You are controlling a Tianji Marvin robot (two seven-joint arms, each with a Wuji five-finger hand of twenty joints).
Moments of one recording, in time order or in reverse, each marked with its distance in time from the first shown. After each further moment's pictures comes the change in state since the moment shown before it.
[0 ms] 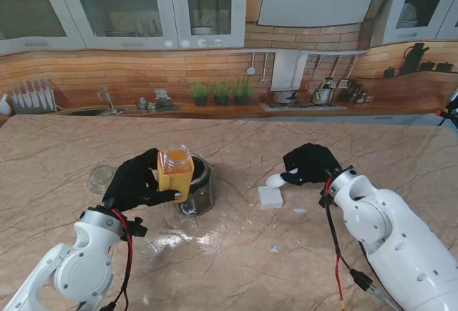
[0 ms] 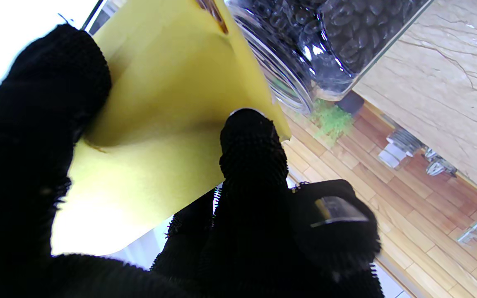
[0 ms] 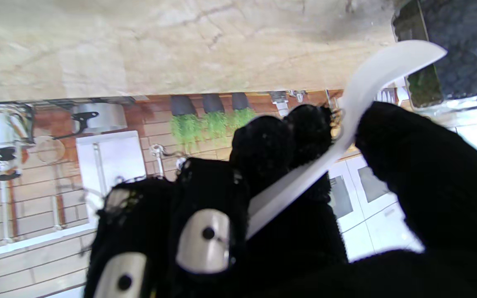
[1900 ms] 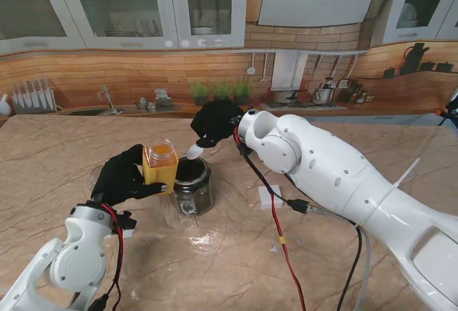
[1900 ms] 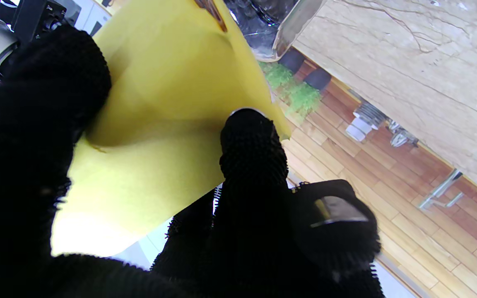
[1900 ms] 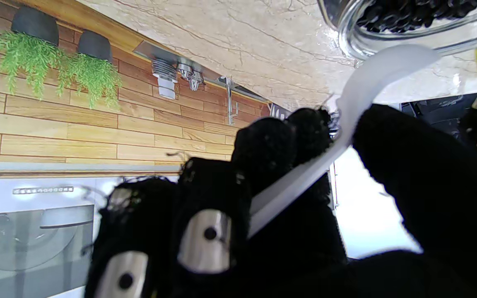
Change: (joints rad) left arm -0.032 -0.004 -0.040 0.072 0.019 0.014 0.040; right arm 0.731 -0.126 -0.756 0.270 0.168 0.094 0.048; left_hand 0.000 0.000 0.000 0.000 0.000 0.000 0.000 0.000 0.000 0.000 0.000 0.000 0.000 0.000 -0.001 0.000 0.000 0.000 0.000 0.000; right_hand -0.002 0.014 0.025 -0.035 -0.053 -0.002 0.012 0.026 -0.010 -0.012 0.006 0.013 0.000 -0.019 -0.003 0.009 0.000 -0.016 0.000 -0.021
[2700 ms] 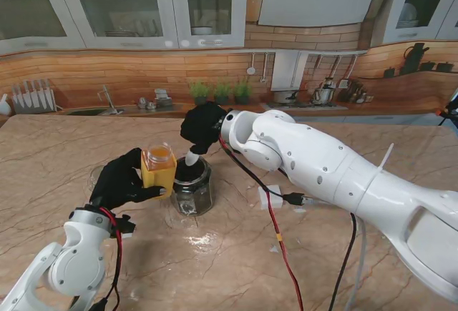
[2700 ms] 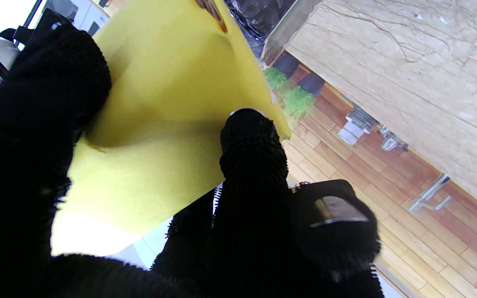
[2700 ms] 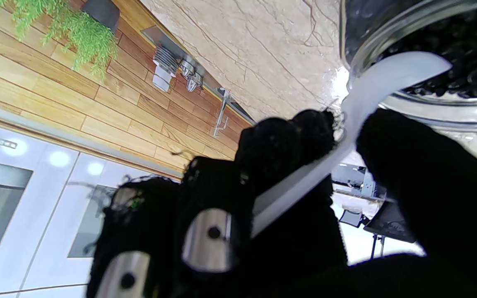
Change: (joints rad) left arm 0.019 -0.002 -0.009 0.002 -0.009 -0.005 0.002; right arm 0.139 -0.034 -0.208 0.044 -0.174 0.011 -0.033; left_hand 0.000 0.000 0.000 0.000 0.000 0.000 0.000 0.000 0.000 0.000 0.000 0.000 0.000 0.000 0.000 0.000 0.000 0.000 0.000 0.000; right_hand -0.028 0.026 0.000 0.001 -0.009 -0.034 0.000 0.025 0.000 -0.027 0.000 0.000 0.000 -0.028 -0.010 0.009 0.000 -0.034 0.000 -0.003
